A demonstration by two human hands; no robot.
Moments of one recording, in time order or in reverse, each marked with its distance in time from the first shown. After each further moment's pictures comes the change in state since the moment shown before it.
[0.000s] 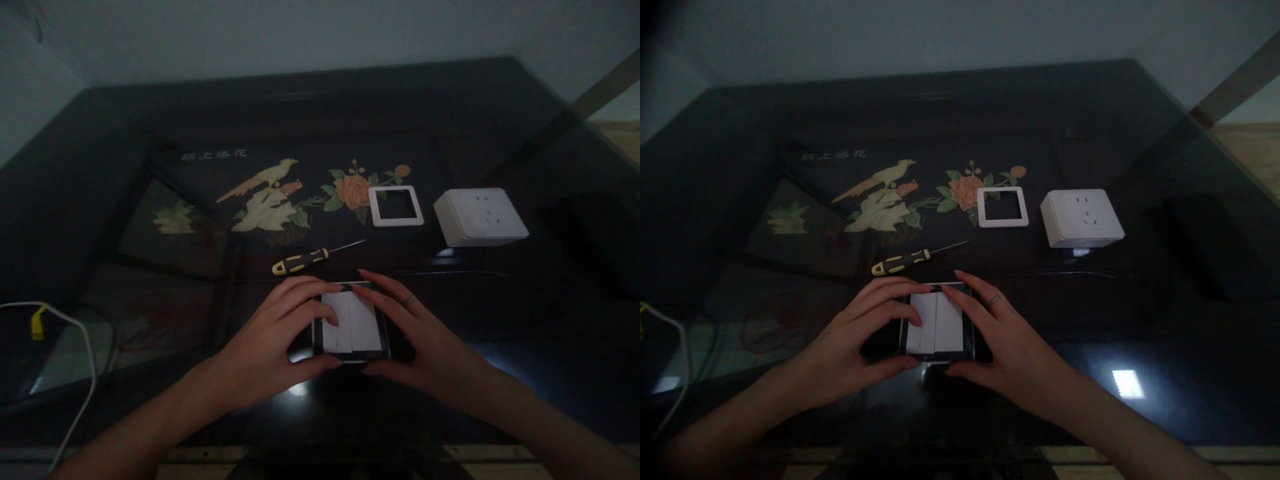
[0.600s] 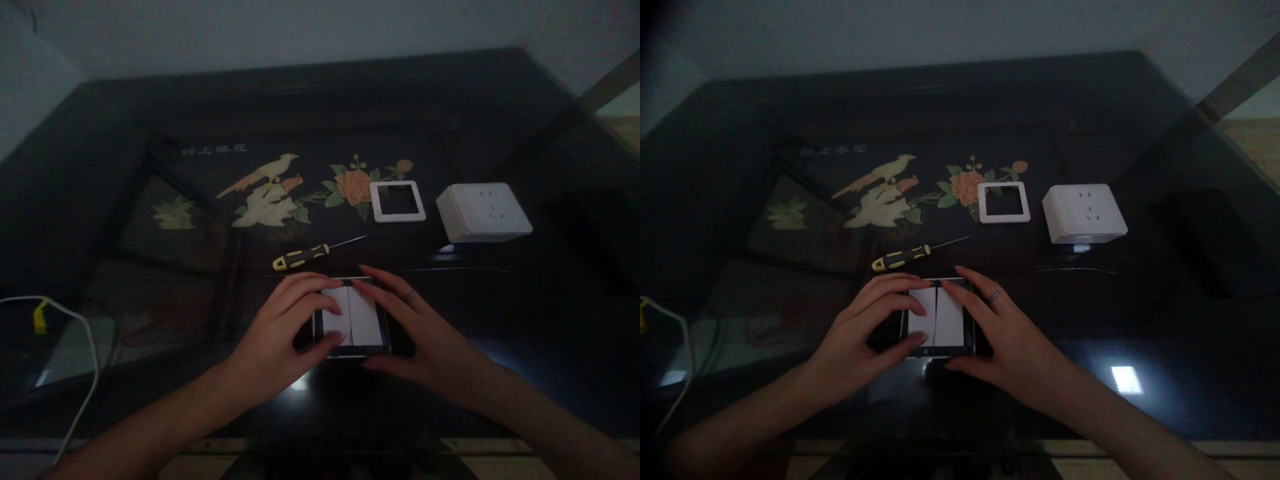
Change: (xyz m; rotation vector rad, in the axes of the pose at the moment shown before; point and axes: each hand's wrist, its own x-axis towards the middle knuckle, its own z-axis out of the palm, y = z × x) left_hand 0.001 0.005 0.016 -0.007 0.181 -0.039; right_hand 0.001 0.000 0.000 -0.012 0.005 -0.018
